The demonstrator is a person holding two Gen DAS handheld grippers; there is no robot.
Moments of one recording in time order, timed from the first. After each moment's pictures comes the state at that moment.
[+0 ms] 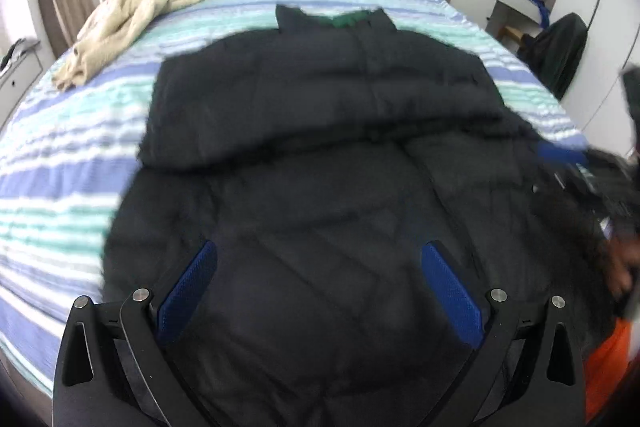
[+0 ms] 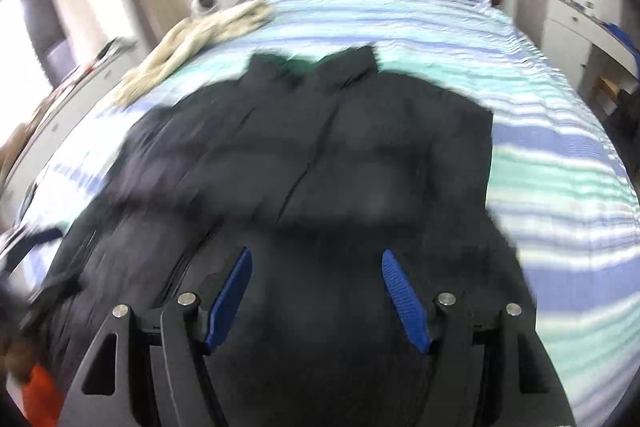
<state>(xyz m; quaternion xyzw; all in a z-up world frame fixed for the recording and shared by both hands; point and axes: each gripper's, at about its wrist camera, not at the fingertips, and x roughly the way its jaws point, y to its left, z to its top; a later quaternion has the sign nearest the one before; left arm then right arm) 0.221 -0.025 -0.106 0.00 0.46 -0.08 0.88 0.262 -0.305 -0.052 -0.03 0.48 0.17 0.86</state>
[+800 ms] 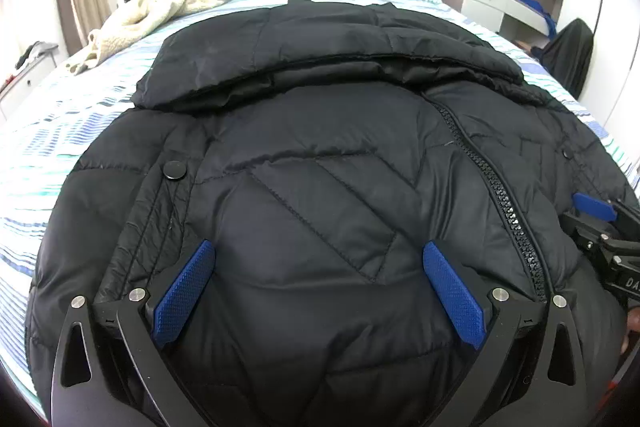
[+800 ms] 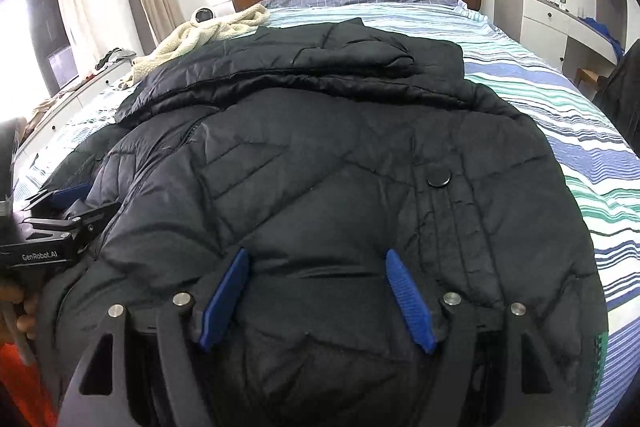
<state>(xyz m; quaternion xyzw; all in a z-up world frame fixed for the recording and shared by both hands) 0.198 -0.030 -0.163 0.00 0.40 -0.05 0.91 0.187 -0.317 -0.121 -0.01 0.41 0.13 0.90</state>
